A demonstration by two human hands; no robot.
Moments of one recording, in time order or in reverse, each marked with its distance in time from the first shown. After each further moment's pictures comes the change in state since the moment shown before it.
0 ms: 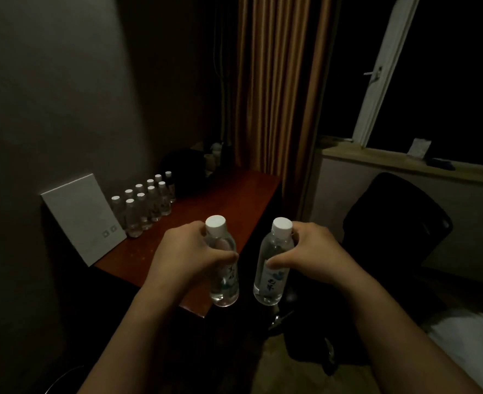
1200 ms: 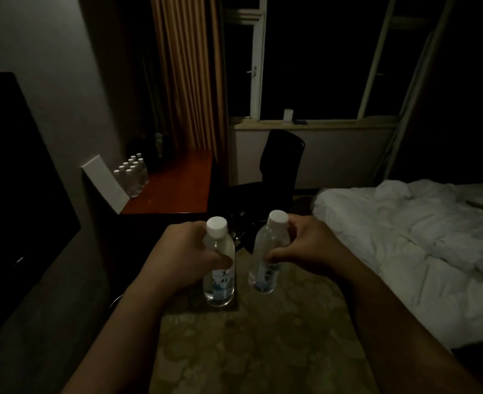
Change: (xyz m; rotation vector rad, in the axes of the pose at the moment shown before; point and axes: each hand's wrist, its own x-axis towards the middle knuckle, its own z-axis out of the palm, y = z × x) left_hand -0.581 -0.142 -0.352 -0.046 -0.439 0.413; right_hand -0.651 -0.344 0.247 0.088 0.337 0.227
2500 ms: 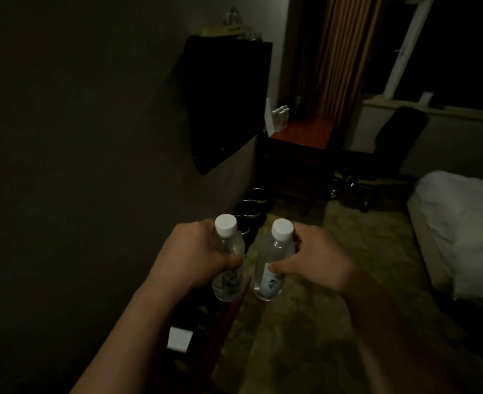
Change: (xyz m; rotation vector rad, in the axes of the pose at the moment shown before) left_hand -0.898 0.099 -0.031 0.136 0.334 -0.452; right_hand -0.765 -0.192 0.150 -0.028 -0.438 -0.251
